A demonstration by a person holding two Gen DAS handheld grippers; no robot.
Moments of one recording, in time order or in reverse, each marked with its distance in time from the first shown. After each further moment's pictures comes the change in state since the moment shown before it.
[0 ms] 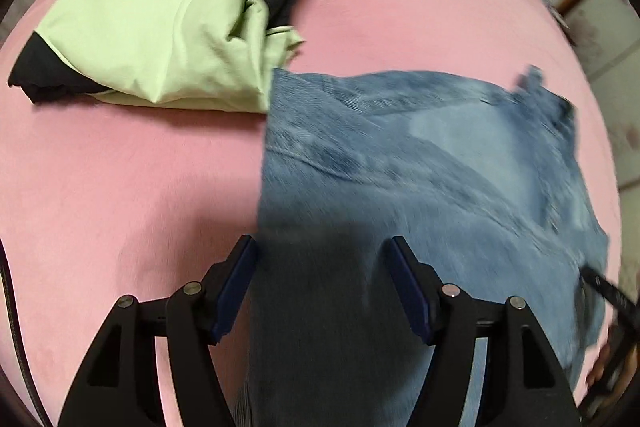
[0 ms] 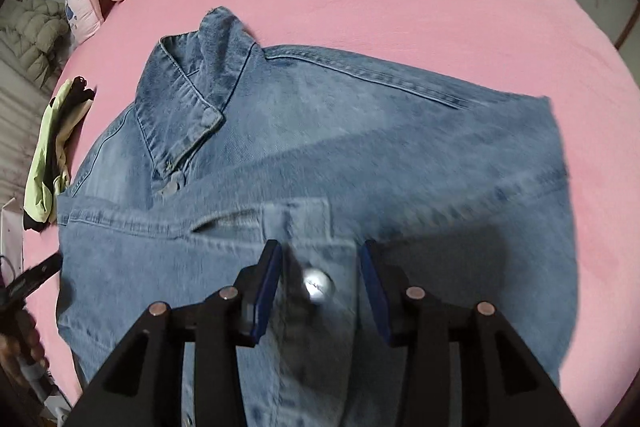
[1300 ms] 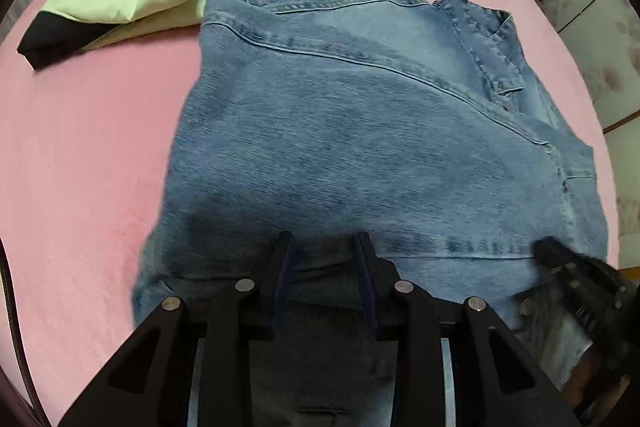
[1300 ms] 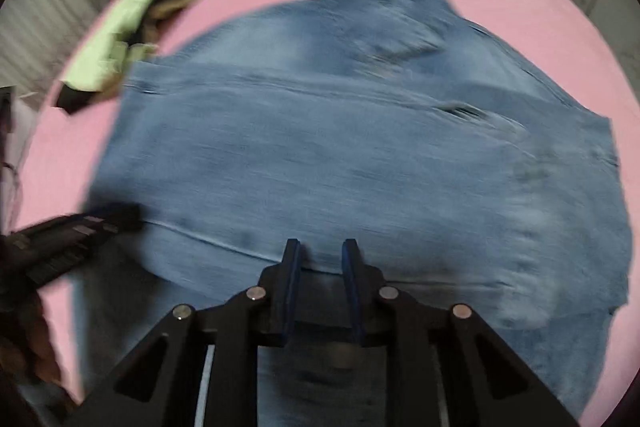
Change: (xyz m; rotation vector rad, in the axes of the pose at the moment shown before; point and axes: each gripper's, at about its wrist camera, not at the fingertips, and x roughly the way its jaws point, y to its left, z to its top) left arm -0.027 -0.051 -0.109 0.173 0.009 -0.009; right arm -0.018 0.116 -0.111 -0.235 -0.020 -0.088
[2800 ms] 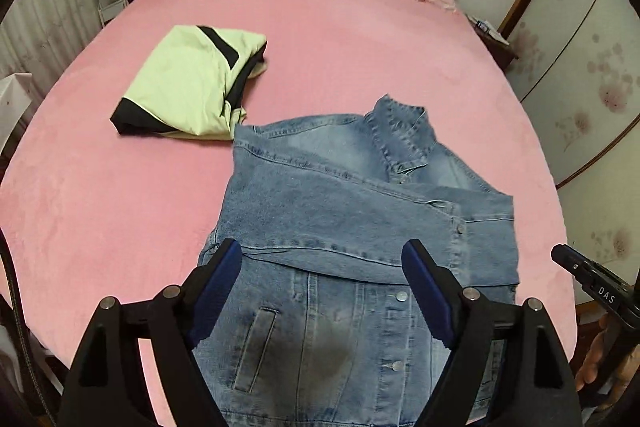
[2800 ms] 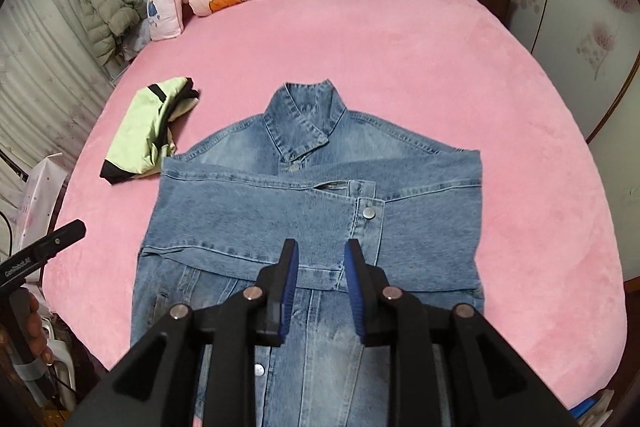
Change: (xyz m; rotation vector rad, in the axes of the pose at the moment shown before) left arm -0.234 -0.063 -0.034 -0.047 -0.262 0.006; right arm -0.204 -0.095 0.000 0.072 -0.189 0.127
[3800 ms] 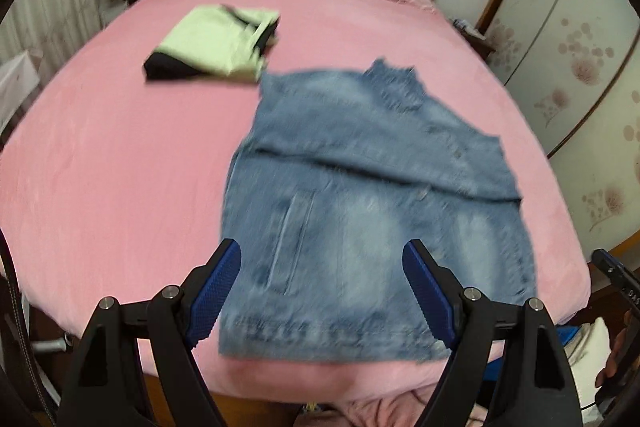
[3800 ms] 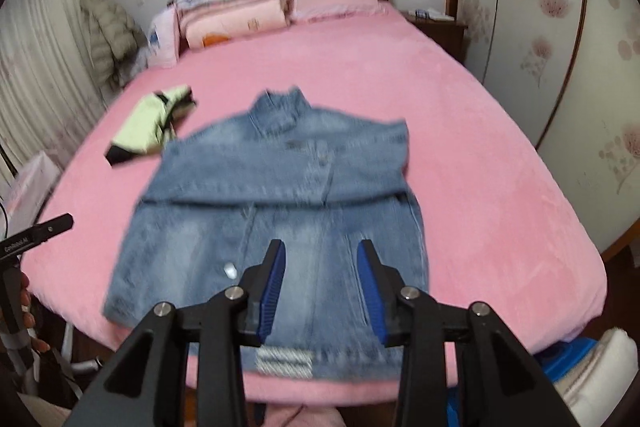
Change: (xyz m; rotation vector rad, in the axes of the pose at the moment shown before) left arm -0.028 0.075 -0.177 0.028 -0.042 -0.058; right arm -0.092 -0.017 -0.196 0.010 -0.163 -0.126
